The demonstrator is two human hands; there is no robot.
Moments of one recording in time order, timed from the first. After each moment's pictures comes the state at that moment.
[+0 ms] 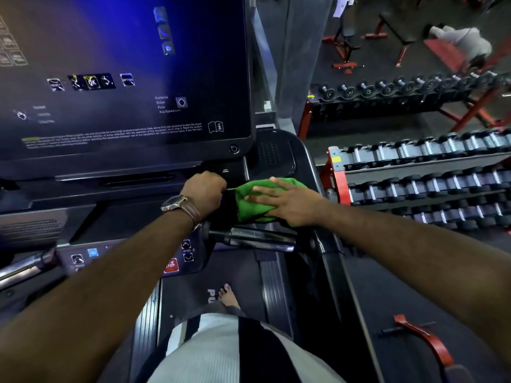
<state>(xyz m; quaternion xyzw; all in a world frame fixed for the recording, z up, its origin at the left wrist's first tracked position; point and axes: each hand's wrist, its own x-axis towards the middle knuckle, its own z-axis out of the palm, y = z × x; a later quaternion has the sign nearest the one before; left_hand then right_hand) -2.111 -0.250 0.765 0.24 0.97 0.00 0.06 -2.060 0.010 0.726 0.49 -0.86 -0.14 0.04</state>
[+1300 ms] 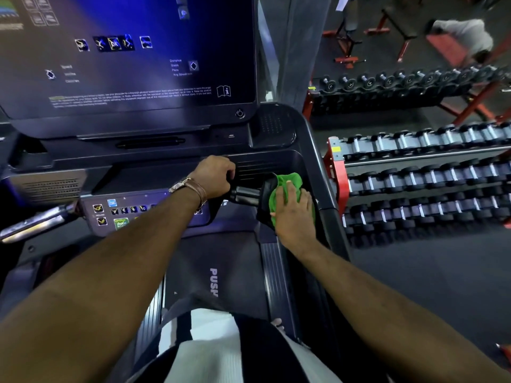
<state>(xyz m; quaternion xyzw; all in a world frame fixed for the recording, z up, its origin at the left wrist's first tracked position) -2.051 -0.261 0.769 0.26 0.96 0.12 0.09 -1.915 -0.065 0.694 -0.04 -1.00 0.02 0.03</state>
